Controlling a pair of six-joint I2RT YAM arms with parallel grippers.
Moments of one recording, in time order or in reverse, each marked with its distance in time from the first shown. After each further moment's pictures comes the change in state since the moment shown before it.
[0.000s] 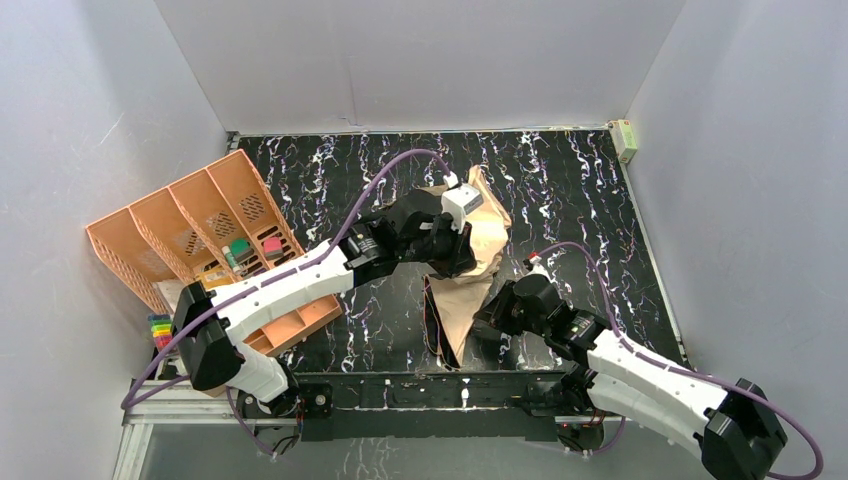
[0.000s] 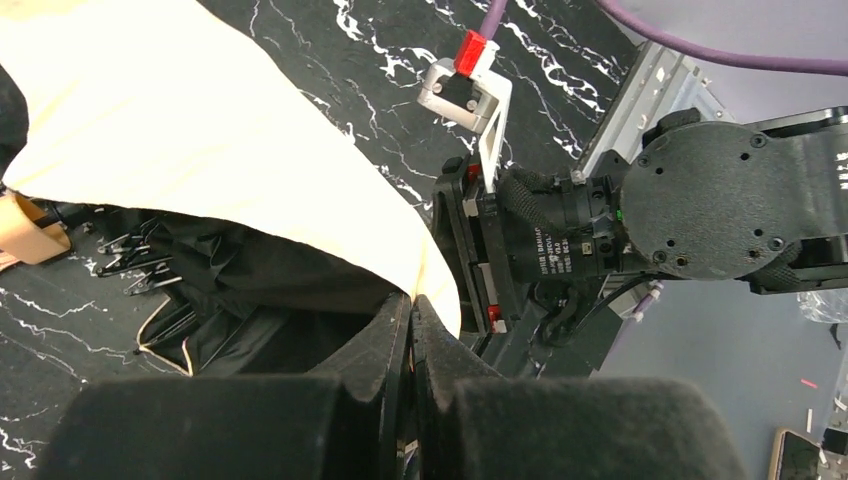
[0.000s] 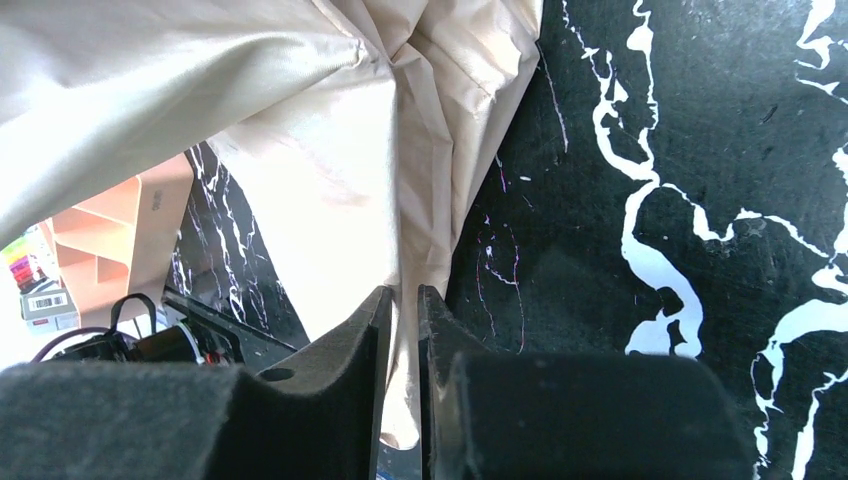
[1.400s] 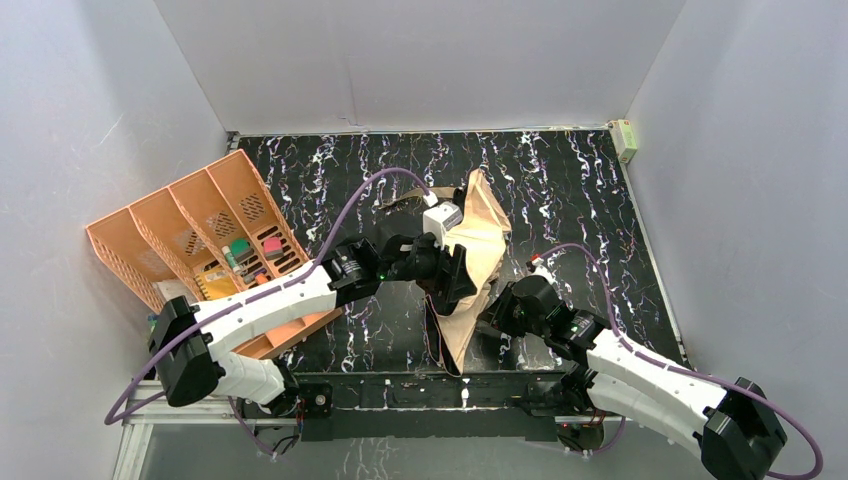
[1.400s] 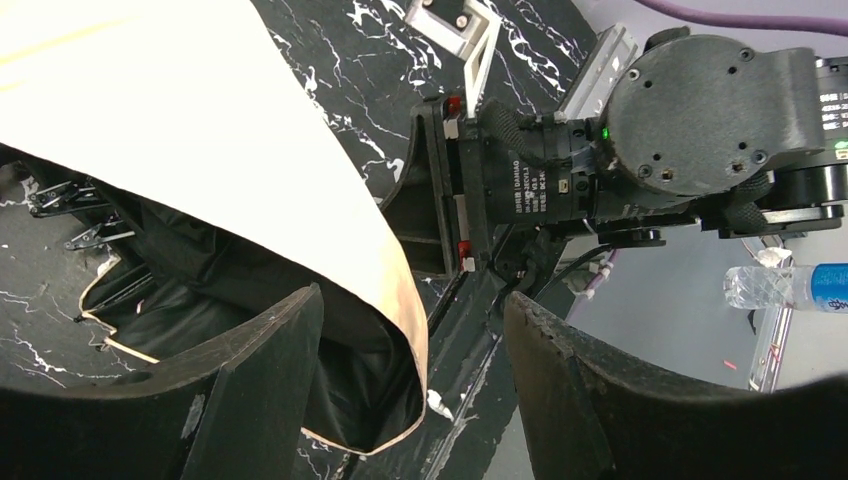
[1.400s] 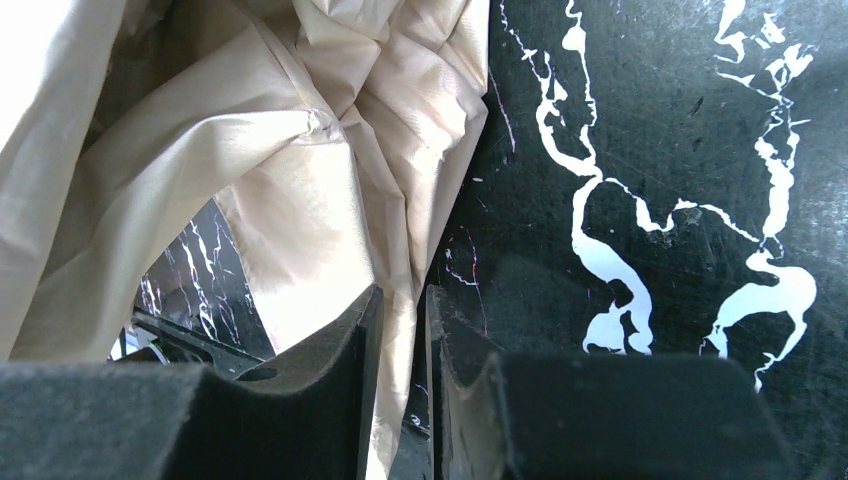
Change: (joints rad) left arm 0.000 -0.135 -0.227 0.135 0.055 -0.137; right arm 0.000 0.000 0.000 -0.050 0.047 0.001
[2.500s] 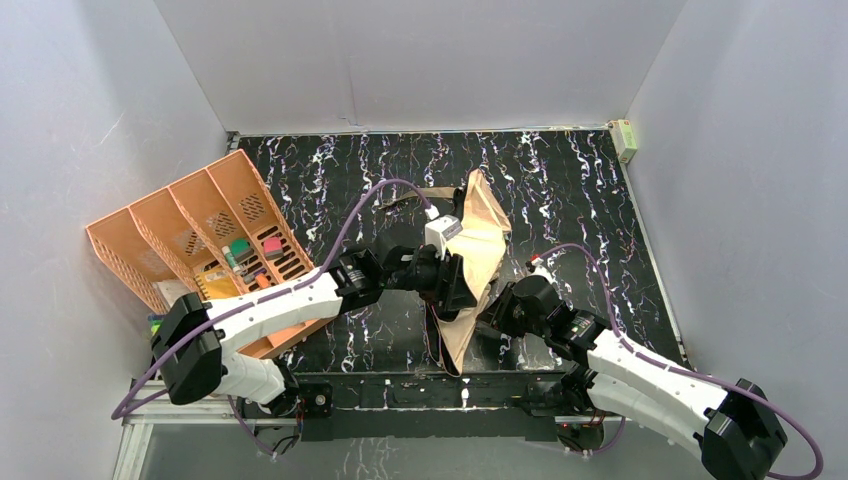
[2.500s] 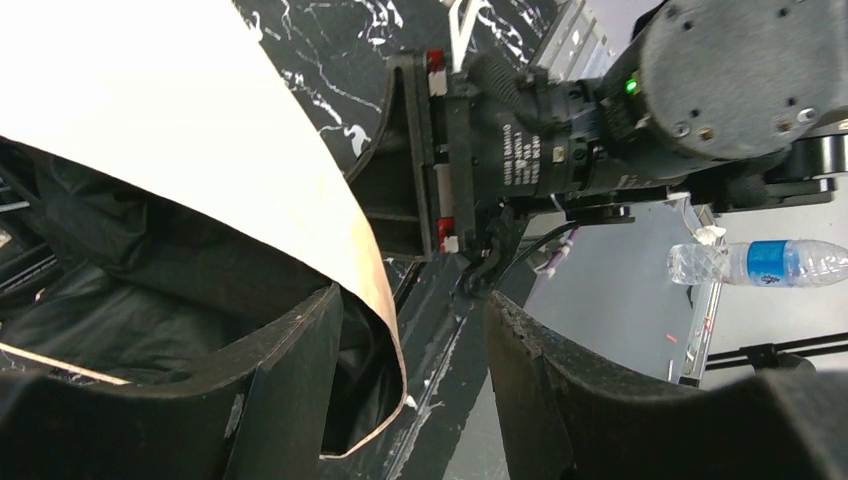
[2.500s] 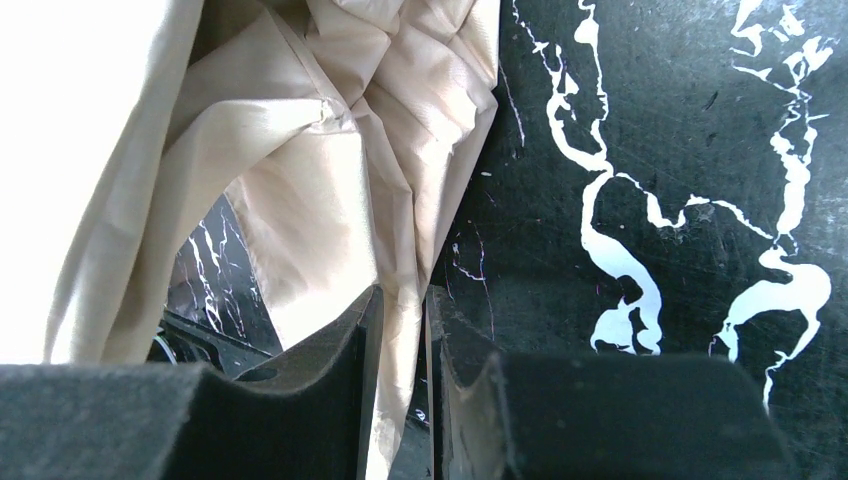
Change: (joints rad) left arm 0.000 0.017 -0.111 0.134 0.098 -0.102; right arm 0.000 -0.006 0.000 0.000 -0.015 0.001
